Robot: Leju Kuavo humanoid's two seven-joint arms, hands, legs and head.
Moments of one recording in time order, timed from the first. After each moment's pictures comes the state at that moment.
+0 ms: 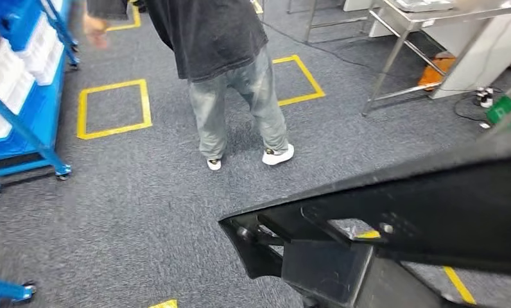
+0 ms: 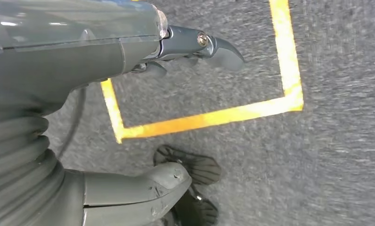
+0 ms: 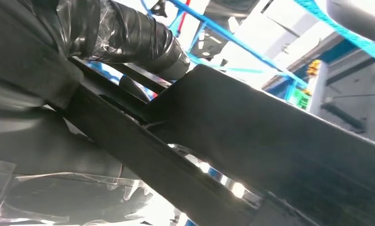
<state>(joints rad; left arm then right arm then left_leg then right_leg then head) -0.08 0.03 1.38 -0.21 -1.17 -0.06 -0.27 0.05 -0.24 0.52 -2.20 0.13 -0.03 -0.70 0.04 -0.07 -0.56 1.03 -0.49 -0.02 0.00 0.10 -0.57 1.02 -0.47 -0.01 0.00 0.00</state>
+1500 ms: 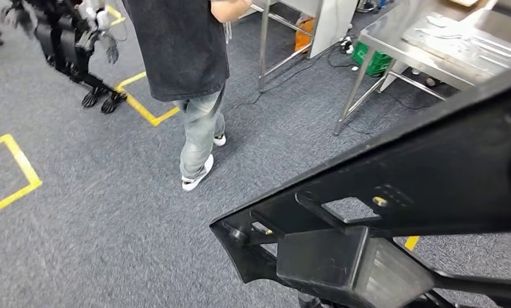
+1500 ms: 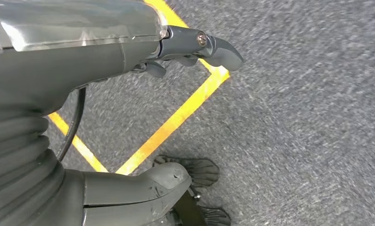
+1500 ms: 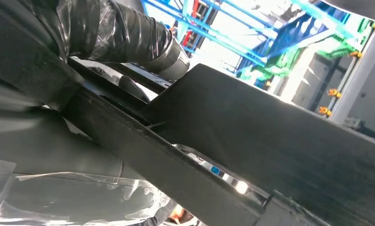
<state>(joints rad) -0.08 0.04 1.35 -0.21 -1.20 -0.08 -0.29 0.04 -0.19 0.52 -2.17 0.08 0.03 -0.70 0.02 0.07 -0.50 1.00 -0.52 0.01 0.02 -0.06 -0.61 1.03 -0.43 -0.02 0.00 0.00</state>
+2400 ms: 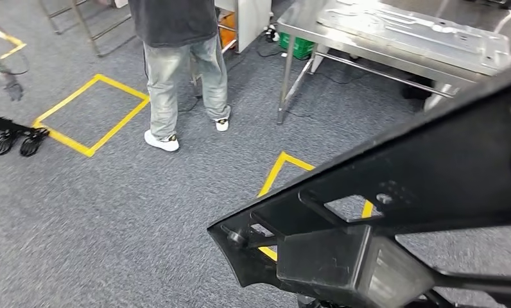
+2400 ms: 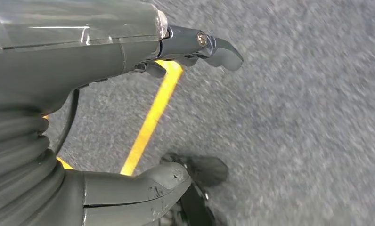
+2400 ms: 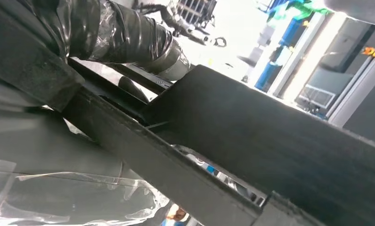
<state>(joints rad) -0.07 0.03 1.34 -0.21 -1.20 -0.08 -0.29 0.06 -0.18 0.52 -2.17 0.08 0.03 -0.70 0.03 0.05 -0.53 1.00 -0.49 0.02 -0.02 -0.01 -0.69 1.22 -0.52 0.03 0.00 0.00</state>
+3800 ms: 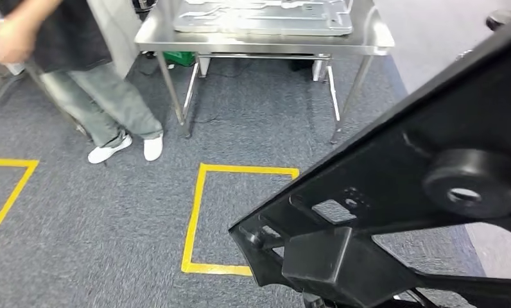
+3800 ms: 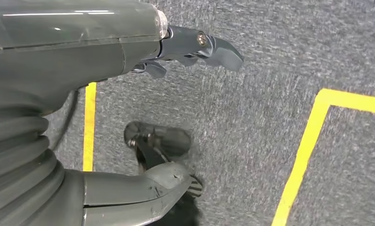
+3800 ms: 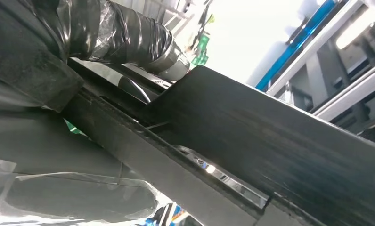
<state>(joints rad) -0.08 -0.01 1.37 -0.21 -1.12 -0.12 -0.34 0.12 -0.22 0.47 -2.17 0.14 0.02 -0.69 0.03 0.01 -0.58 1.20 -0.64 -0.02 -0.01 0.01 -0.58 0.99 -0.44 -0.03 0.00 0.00</state>
